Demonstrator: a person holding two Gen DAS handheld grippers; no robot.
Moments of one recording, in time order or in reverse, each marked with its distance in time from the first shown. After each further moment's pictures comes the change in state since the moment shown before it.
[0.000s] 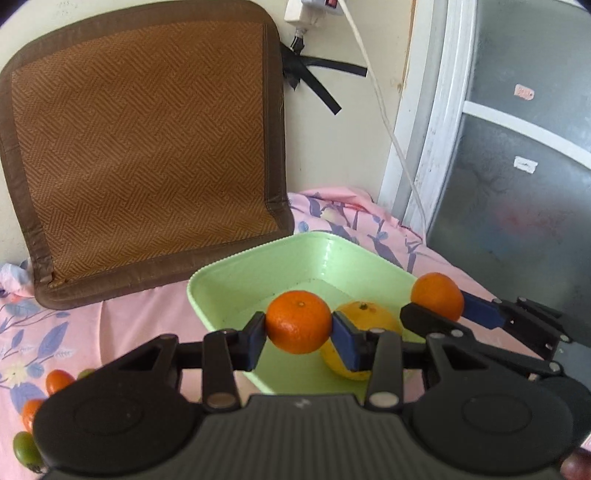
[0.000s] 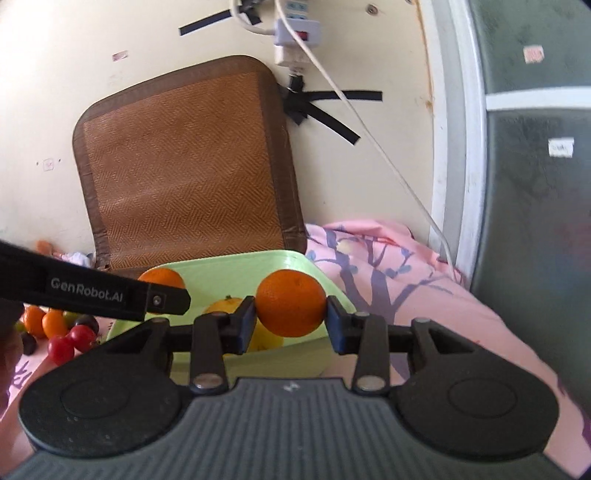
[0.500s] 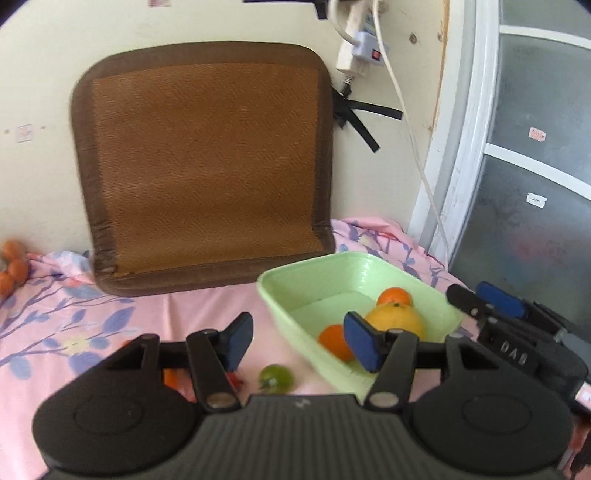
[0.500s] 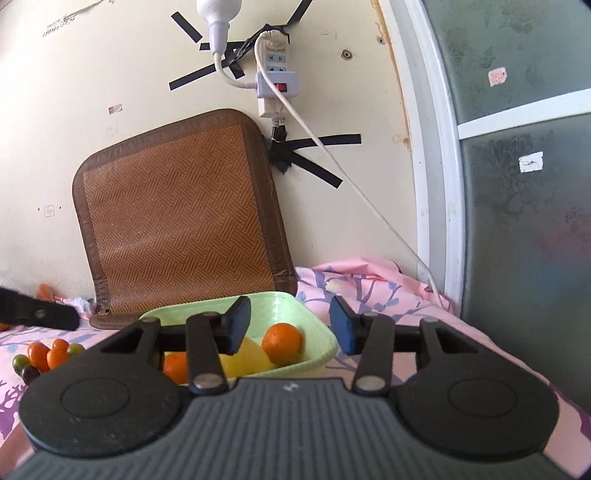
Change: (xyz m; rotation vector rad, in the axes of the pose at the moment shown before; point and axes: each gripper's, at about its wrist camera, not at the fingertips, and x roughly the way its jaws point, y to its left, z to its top) left arm -0.080 0.038 -0.034 -0.086 -0.124 0.102; right arm -0.026 -0.006 -0.009 0.028 -0.187 -0.012
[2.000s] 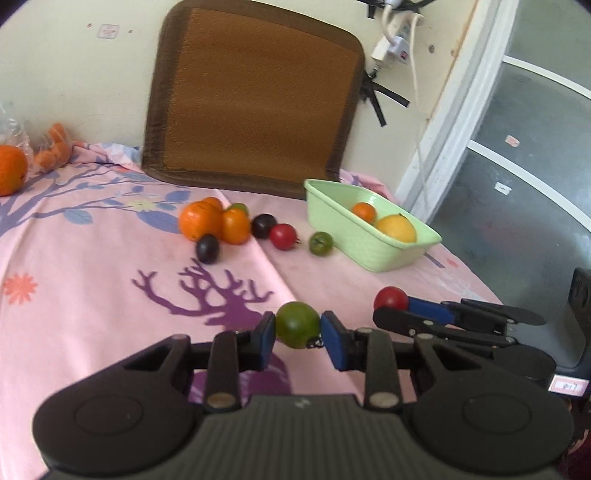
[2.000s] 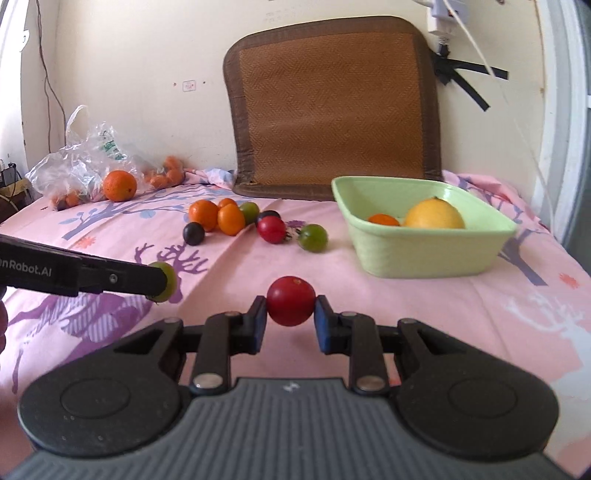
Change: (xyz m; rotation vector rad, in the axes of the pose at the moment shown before) left arm -0.075 0.066 -0.089 -0.140 0.084 -0.174; right arm -0.051 0.104 -0.040 -0.177 0.350 0.271
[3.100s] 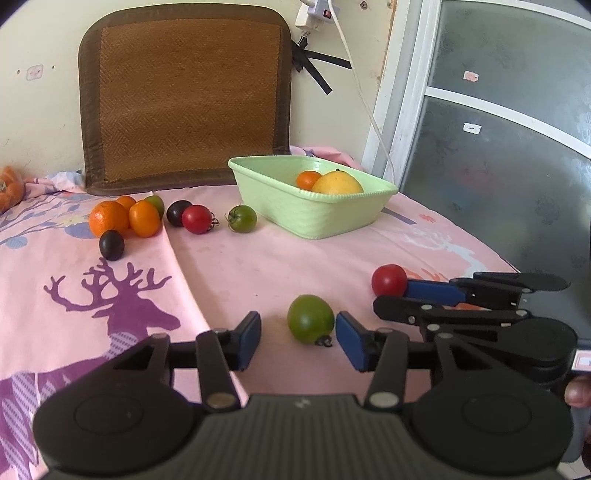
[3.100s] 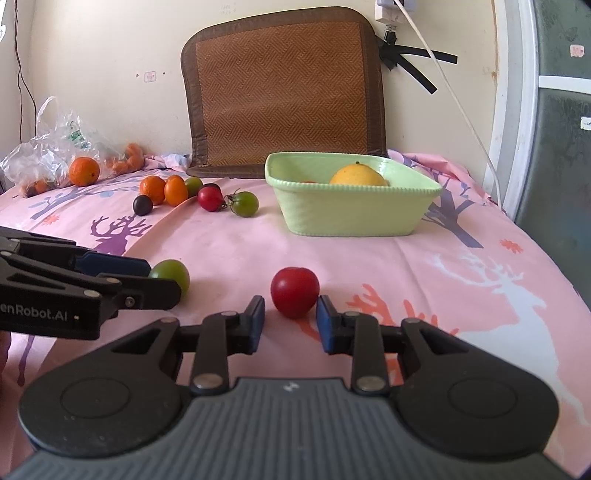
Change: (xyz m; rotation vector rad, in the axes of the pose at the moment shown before) left arm 0.036 -0.071 -0.026 0.173 0.010 0.042; right arm -0.019 -0.031 -0.027 0.012 0.020 -0.091
